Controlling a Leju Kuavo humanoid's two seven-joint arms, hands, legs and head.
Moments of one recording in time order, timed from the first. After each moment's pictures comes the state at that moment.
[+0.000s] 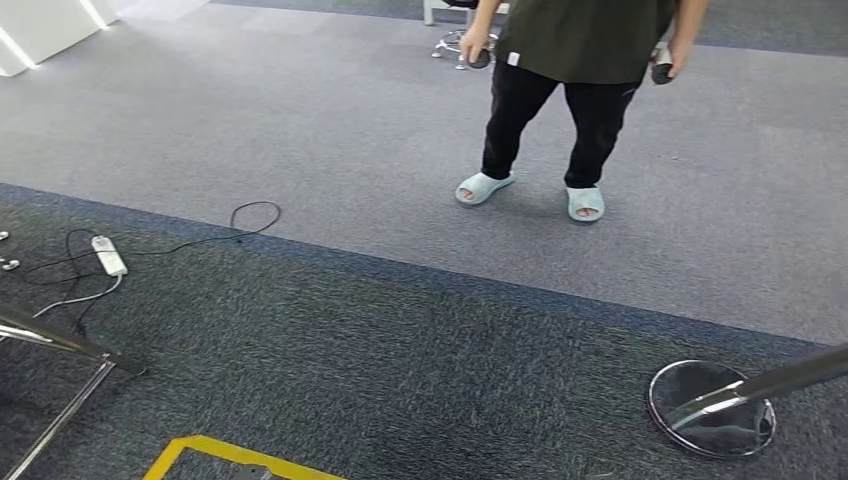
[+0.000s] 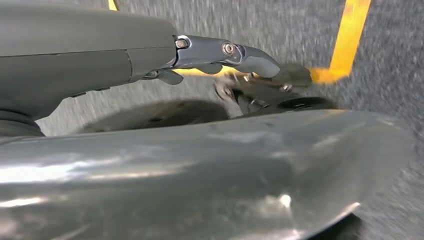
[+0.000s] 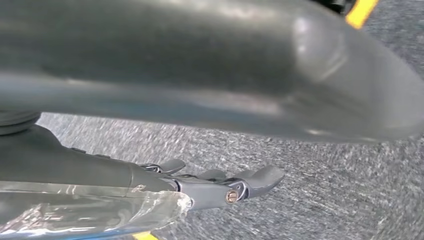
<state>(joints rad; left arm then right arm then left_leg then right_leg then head) -0.06 -0.01 -1.39 -0.11 1.49 -0.01 -0.21 -0.08 0.19 -1.20 -0.20 1.22 -0.01 -0.26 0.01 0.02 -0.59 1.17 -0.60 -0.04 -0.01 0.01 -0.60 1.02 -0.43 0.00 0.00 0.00</state>
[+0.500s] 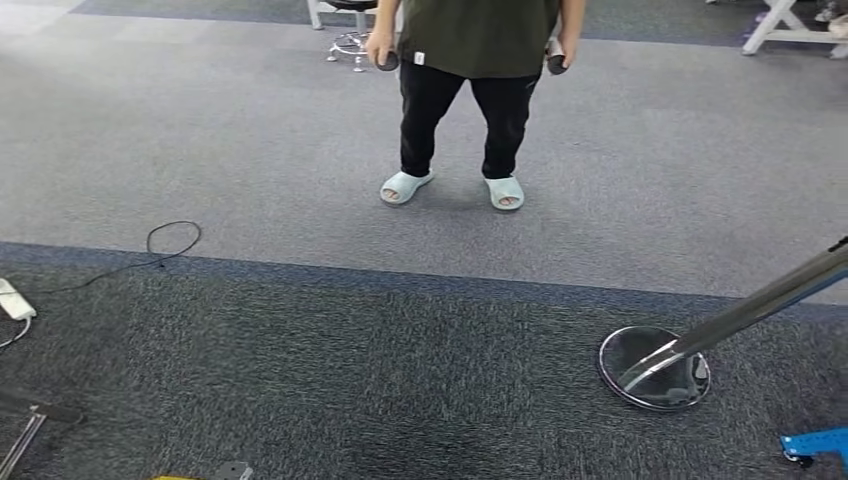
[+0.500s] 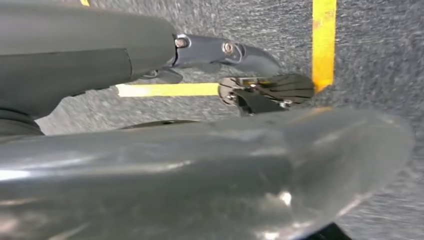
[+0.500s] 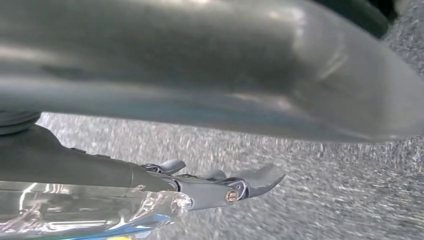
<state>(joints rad) -0.05 0.00 -1.36 -0.11 1.50 -0.01 -0.23 -0.07 0.18 -1.22 -0.20 1.20 0.00 -0.20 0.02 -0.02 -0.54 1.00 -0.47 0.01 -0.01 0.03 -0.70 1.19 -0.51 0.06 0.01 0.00</state>
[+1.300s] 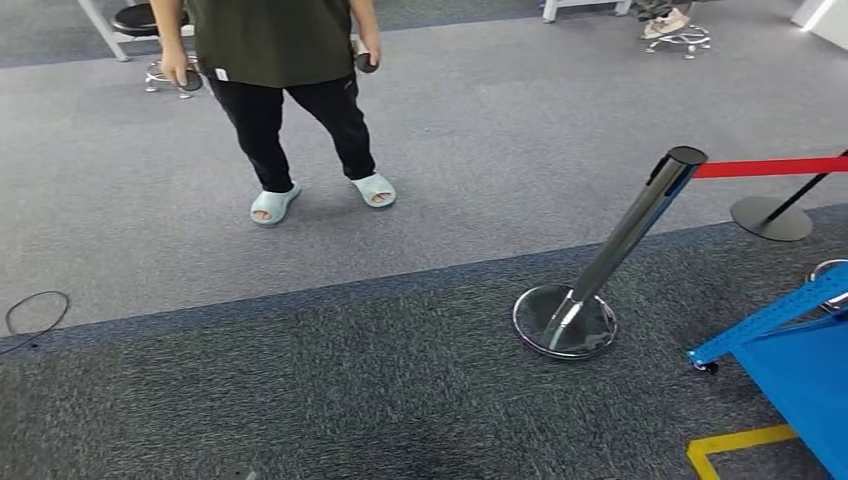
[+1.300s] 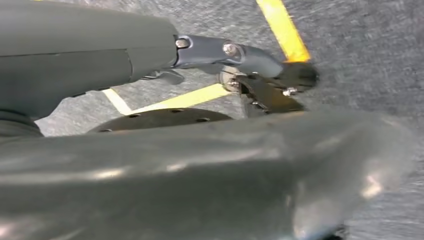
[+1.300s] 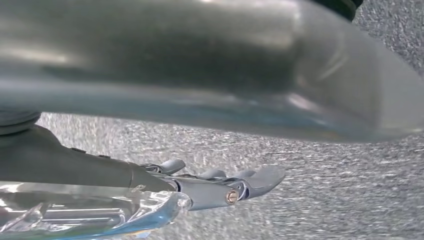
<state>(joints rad) -0.05 0.01 -1.36 -0.11 1.48 -0.05 -0.22 -0.07 0.18 -1.23 -0.20 1.20 0.00 -0.23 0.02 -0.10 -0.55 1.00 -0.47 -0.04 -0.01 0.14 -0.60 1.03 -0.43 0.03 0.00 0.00</state>
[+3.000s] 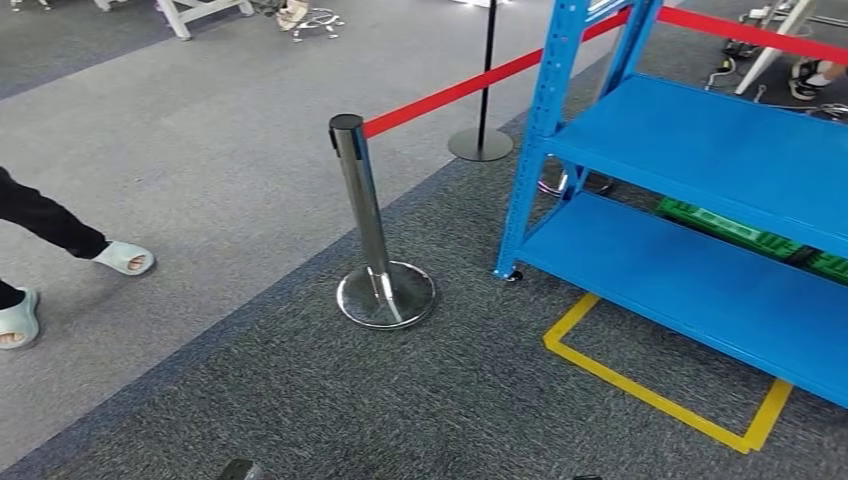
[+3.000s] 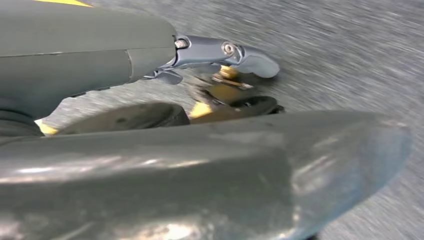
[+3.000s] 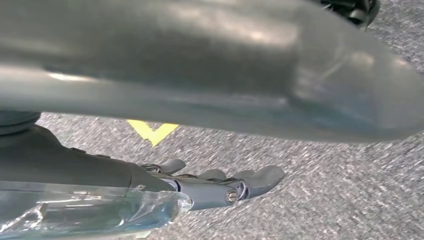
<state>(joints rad) -0.07 0.00 -1.37 -0.11 1.47 -0.05 -0.32 -0.08 0.23 -1.21 -0.20 1.26 -0.03 -0.19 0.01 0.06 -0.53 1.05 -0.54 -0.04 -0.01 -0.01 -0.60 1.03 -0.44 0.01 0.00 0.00</state>
